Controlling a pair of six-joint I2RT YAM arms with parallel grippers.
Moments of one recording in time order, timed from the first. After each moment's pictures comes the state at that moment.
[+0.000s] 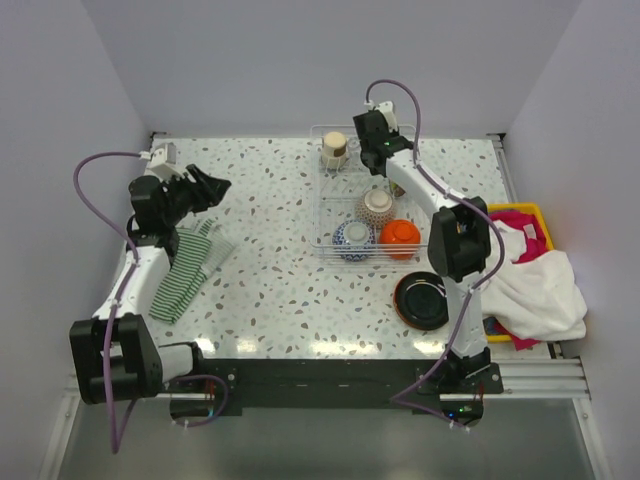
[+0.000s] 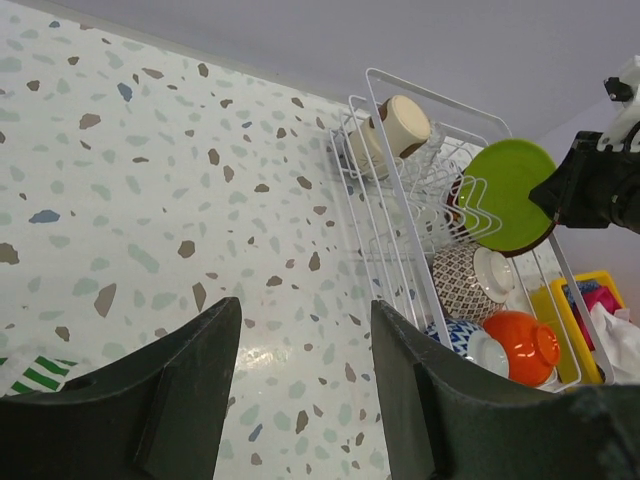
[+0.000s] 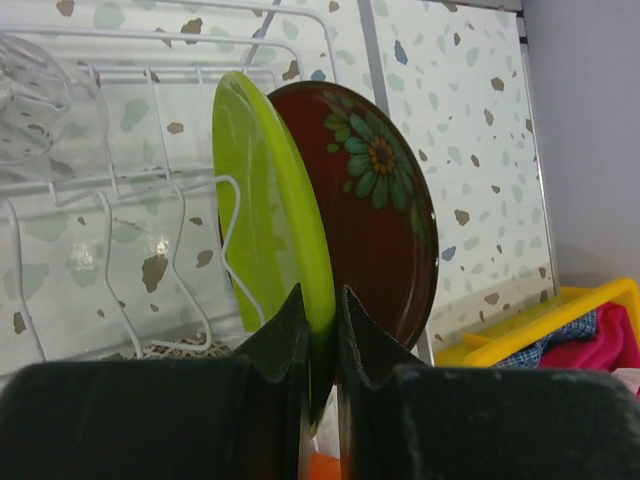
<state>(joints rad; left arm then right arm) 0.13 1.23 0.78 0.24 0.49 -0.50 0.42 2.18 1.98 -0.59 0.78 0.08</state>
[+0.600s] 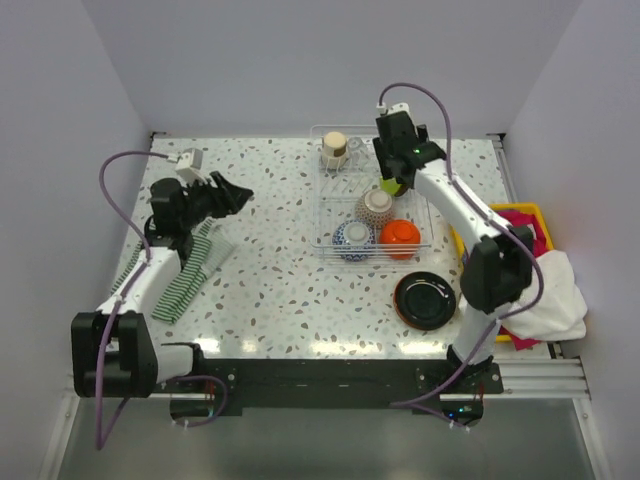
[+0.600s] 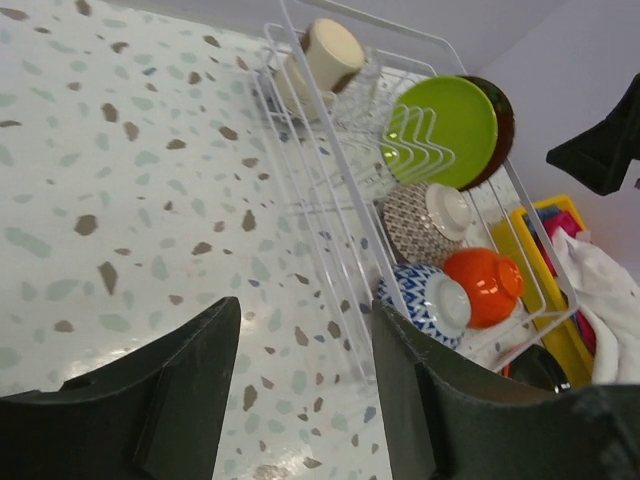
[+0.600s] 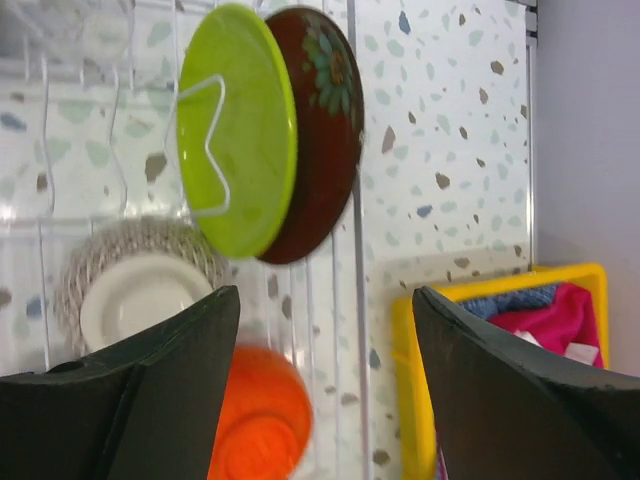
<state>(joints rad) 0.03 1.25 0.75 0.27 0.51 -0.49 0.41 1.90 1.77 -0.66 0.63 0.03</state>
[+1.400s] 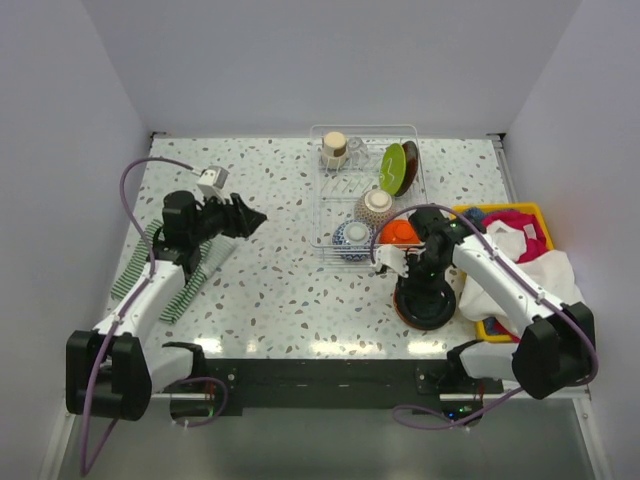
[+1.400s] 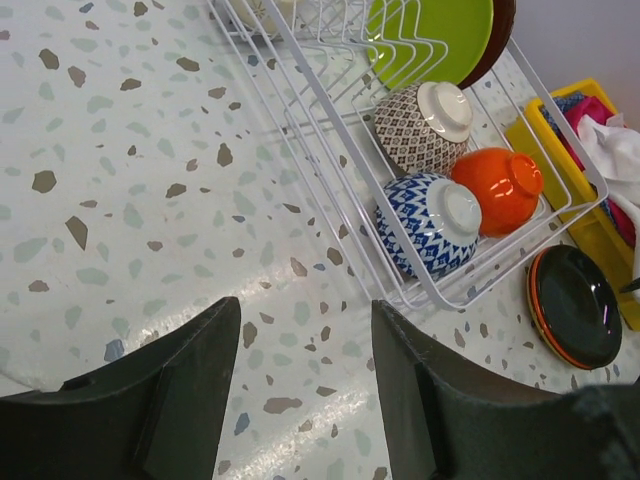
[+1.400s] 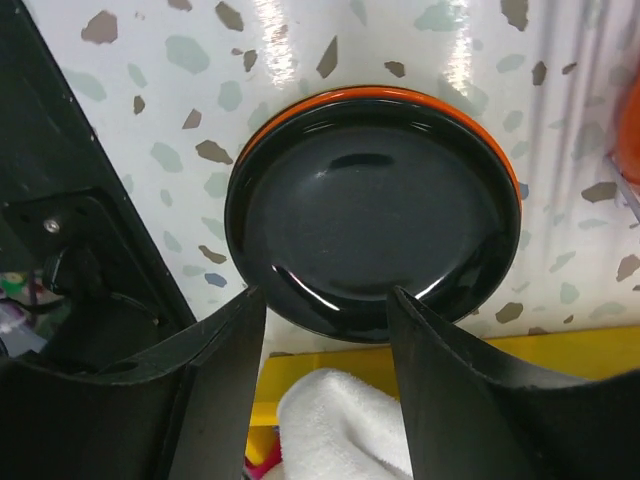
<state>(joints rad) -0.10 1.15 0.68 0.15 0.55 -0.30 0.39 1.29 1.00 -1.20 -0.21 -0.96</state>
